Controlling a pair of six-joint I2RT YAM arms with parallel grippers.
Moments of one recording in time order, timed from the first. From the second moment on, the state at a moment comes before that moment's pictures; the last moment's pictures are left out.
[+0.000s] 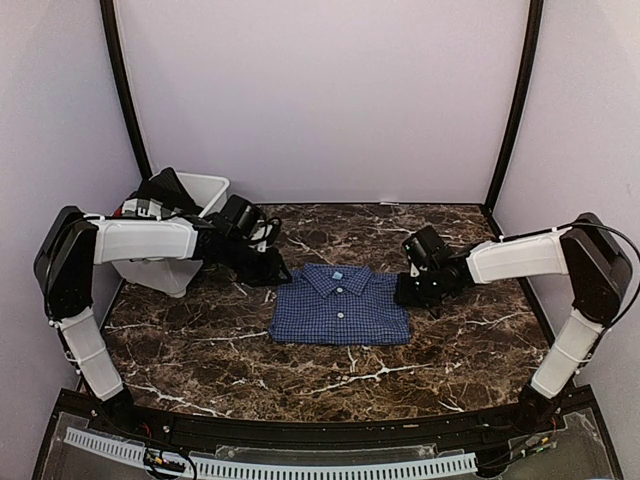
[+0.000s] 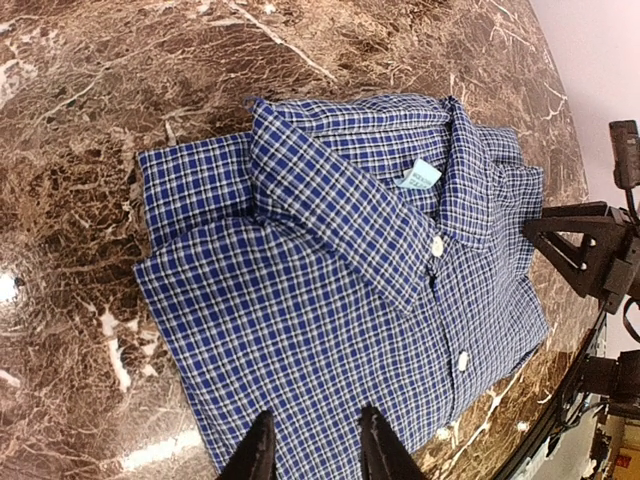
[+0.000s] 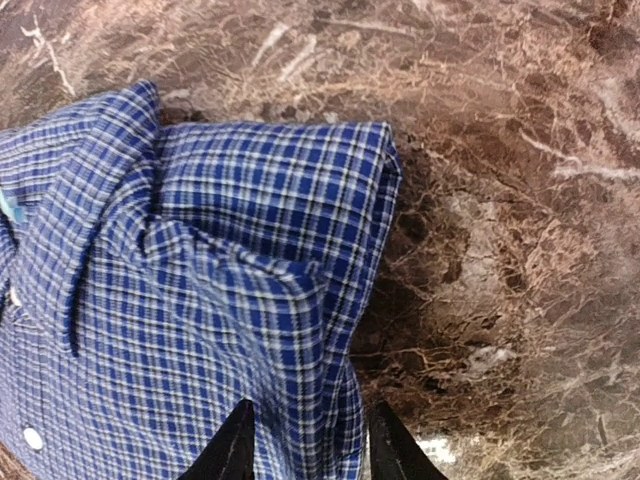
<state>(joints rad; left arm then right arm) -0.61 1.78 1.23 -0.38 0.31 -0.53 0.64 1.66 0.93 -0.29 0.08 0.64</state>
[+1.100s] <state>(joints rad) -0.60 1.71 1.13 -0.39 0.31 -0.52 0.41 1.47 0.83 -0.41 0.13 0.54</state>
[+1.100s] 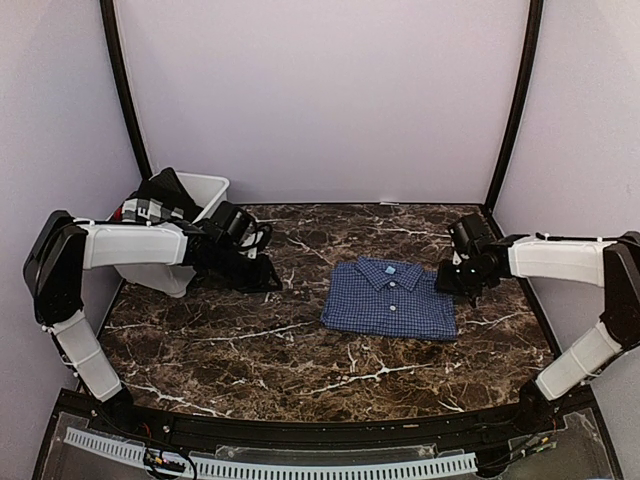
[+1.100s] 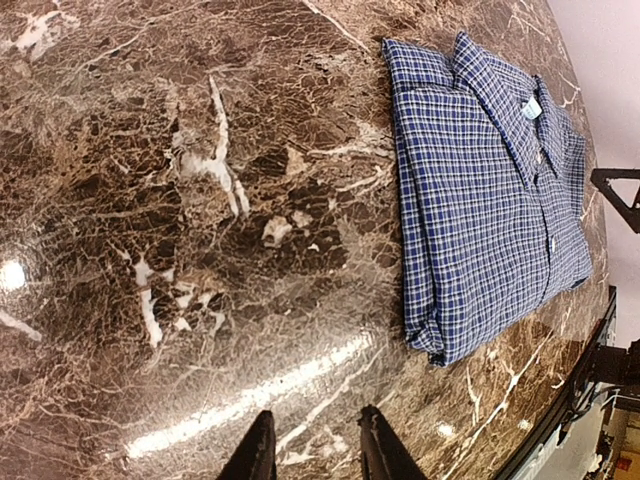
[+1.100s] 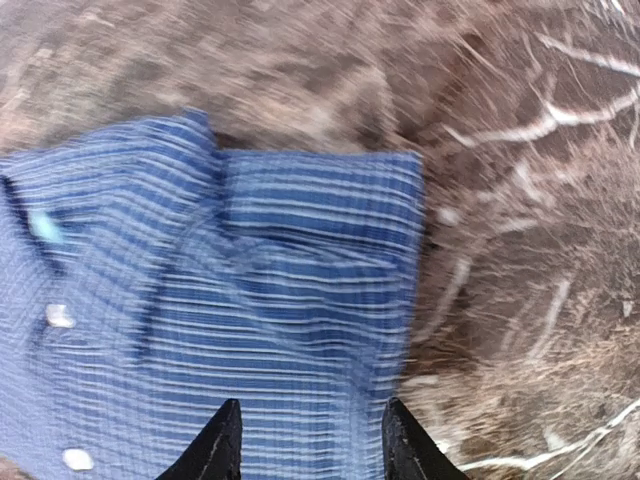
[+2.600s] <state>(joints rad) -0.60 1.70 1.13 -0.39 0.32 -0.51 0.50 1.30 0.45 0.02 -0.13 0.83</state>
